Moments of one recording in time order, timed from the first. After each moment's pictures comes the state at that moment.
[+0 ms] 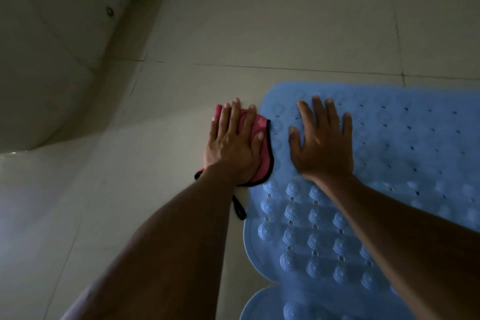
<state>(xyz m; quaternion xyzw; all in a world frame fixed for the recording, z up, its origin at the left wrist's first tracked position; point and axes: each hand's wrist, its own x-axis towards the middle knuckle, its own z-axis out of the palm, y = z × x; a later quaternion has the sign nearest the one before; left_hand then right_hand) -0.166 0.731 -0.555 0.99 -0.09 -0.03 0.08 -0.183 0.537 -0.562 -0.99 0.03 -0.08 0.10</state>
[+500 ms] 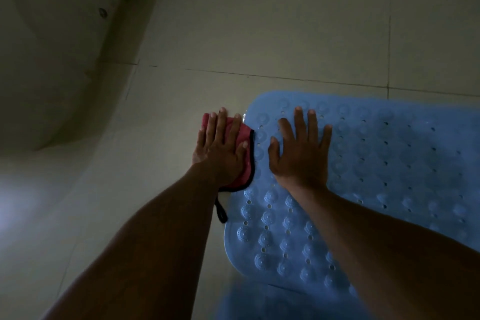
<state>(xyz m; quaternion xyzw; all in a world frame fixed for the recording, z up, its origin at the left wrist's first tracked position) -0.159 0.726 -0.542 0.99 -0.06 -0.15 0.03 -0.179 0.538 -0.555 -0.99 0.03 -0.05 0.13</state>
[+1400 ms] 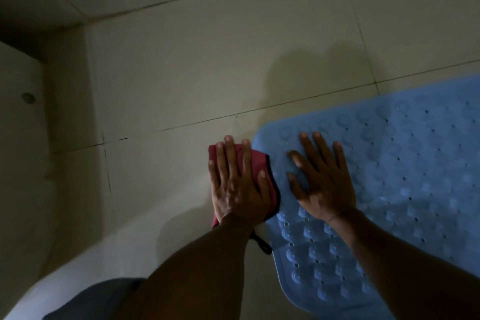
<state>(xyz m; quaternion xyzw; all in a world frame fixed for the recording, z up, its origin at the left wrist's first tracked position) -0.111 0.722 -0.537 0.98 -0.16 -0.12 0.08 -0.176 0.537 -0.550 -0.99 0.05 -0.04 0.10</state>
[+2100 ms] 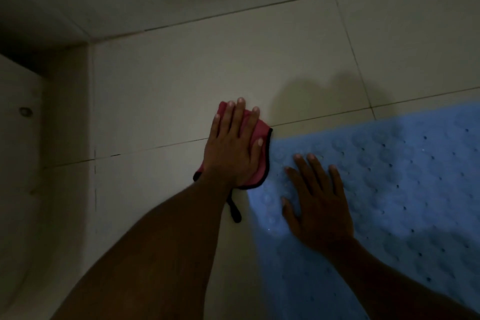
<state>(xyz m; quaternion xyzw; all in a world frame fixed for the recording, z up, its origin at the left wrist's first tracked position) 0.007 0.691 -0.552 0.94 -0.32 -0.07 0.07 -0.176 0.537 -0.551 -0.99 0.06 -0.02 0.09</state>
